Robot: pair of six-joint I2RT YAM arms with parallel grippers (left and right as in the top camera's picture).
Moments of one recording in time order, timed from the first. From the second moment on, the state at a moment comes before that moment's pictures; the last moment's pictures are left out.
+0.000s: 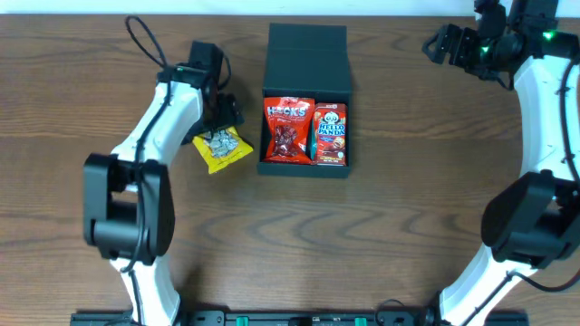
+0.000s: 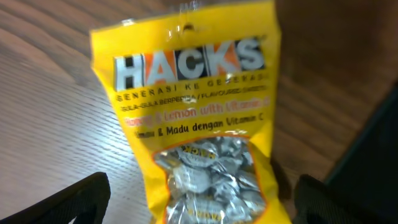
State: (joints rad) left arm -0.18 2.01 1.53 -0.91 -0.05 -0.57; right arm -0.19 2.00 1.92 -0.91 -0.42 0.13
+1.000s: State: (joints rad) left arm -0.18 2.11 1.55 -0.92 -0.01 -0.60; right arm -0.19 2.00 1.92 -0.91 -0.42 0.13
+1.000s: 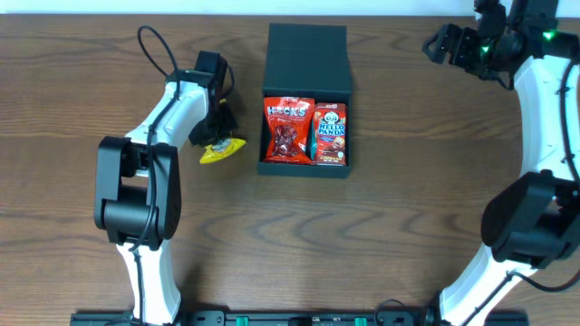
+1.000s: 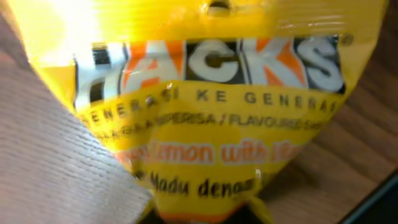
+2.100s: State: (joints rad) left arm -0.45 2.13 2.03 -1.23 -0.03 -0.56; right arm -0.20 2.00 1.92 -0.89 -0.42 0.15
